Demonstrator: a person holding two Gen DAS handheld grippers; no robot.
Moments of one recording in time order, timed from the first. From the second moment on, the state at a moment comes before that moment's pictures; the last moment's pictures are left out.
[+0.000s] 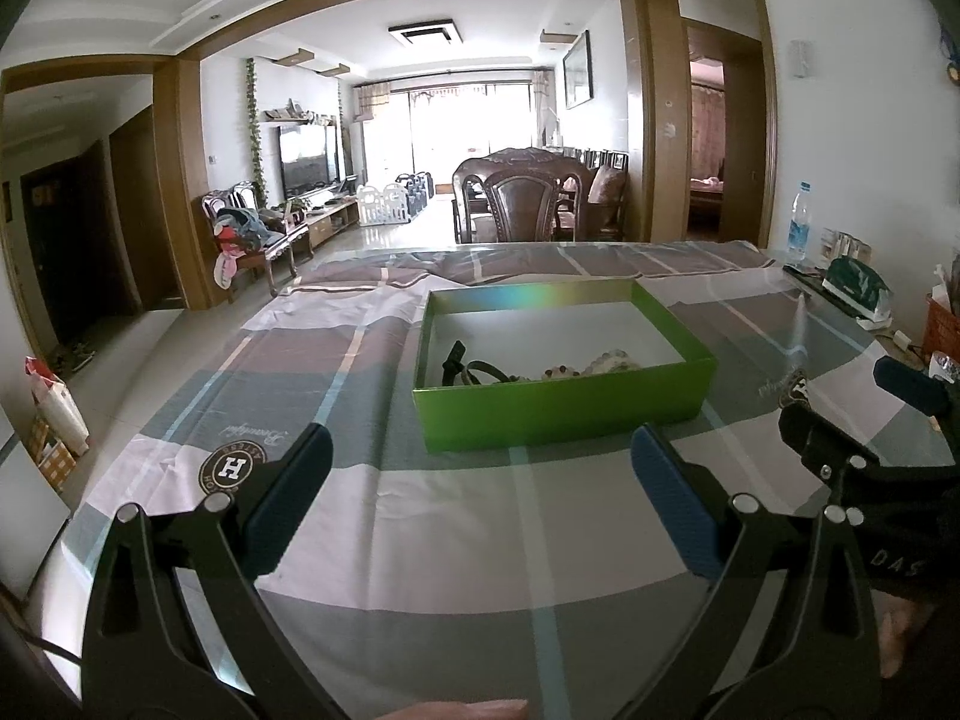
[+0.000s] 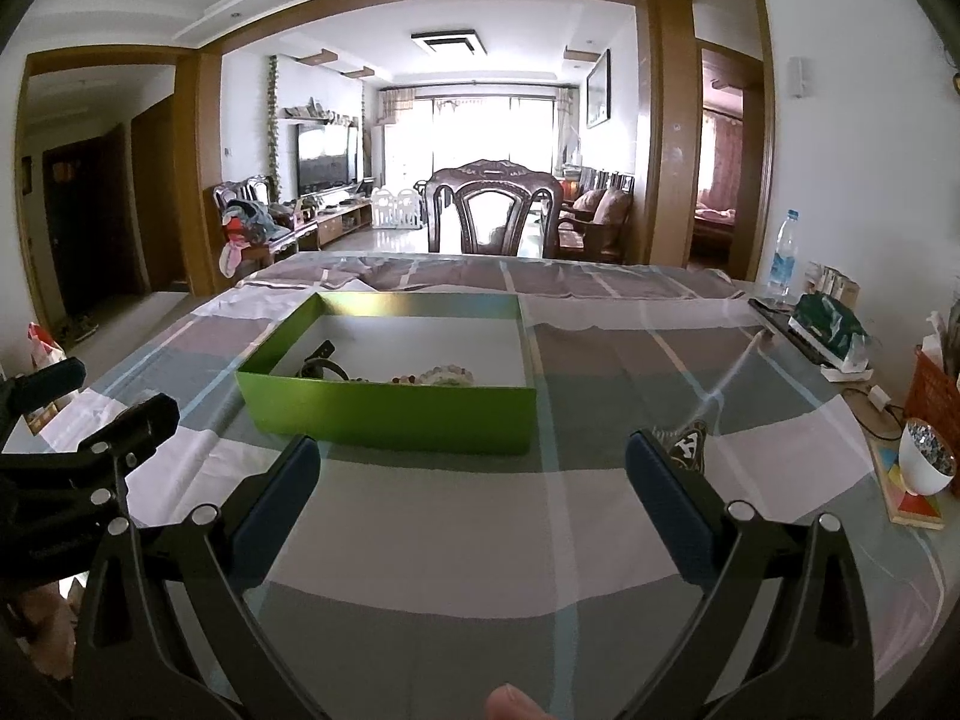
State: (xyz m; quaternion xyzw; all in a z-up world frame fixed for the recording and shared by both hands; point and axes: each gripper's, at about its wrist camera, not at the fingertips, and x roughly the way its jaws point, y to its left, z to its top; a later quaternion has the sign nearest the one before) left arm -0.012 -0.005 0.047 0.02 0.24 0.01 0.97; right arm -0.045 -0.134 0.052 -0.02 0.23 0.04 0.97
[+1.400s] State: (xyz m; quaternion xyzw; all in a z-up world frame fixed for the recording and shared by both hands) left arm -0.018 -0.007 0.041 0.02 0.24 0.00 0.97; right arm -0.048 -0.139 0.048 -0.02 0.23 0.03 0.97
